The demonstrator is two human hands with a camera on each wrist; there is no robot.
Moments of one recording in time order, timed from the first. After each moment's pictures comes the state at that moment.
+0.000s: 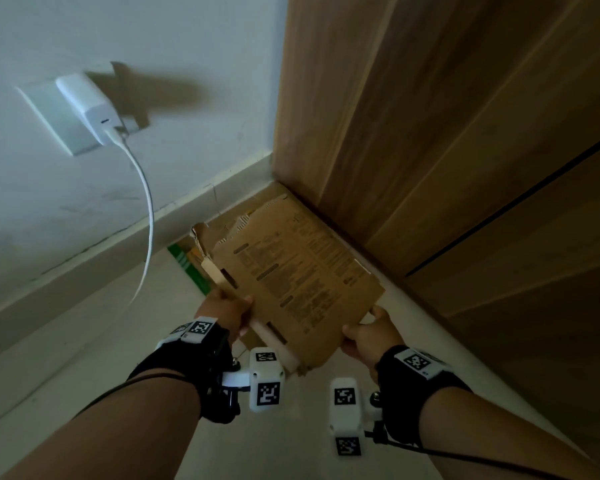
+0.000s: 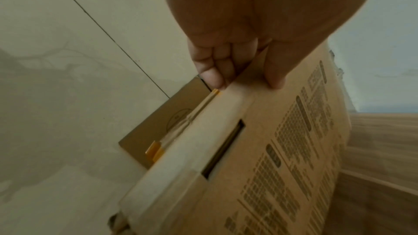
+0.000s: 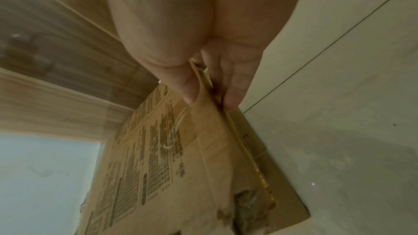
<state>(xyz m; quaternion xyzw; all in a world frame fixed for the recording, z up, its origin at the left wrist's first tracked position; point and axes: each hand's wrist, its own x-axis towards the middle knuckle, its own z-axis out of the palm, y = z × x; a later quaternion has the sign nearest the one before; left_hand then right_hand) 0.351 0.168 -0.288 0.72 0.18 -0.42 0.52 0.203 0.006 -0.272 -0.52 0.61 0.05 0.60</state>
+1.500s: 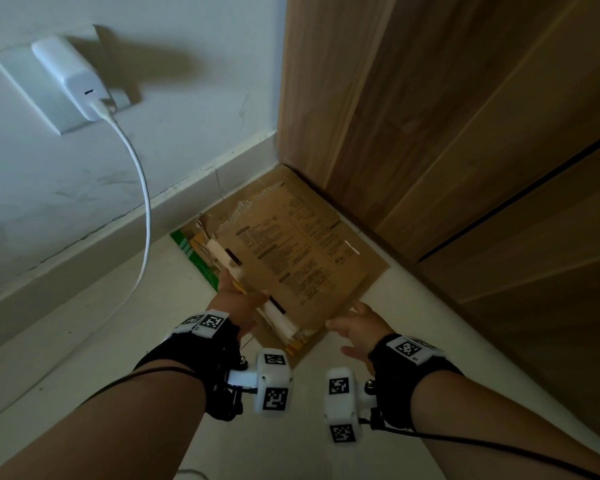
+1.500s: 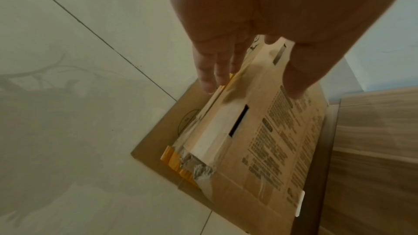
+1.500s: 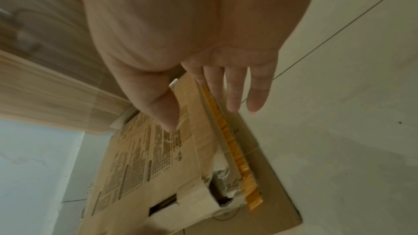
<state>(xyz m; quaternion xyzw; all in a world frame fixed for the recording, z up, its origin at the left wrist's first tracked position) 0.346 0.166 -0.313 0.71 0.16 -0.42 0.55 0.210 0.013 -0.300 -0.55 0.57 0.19 0.58</state>
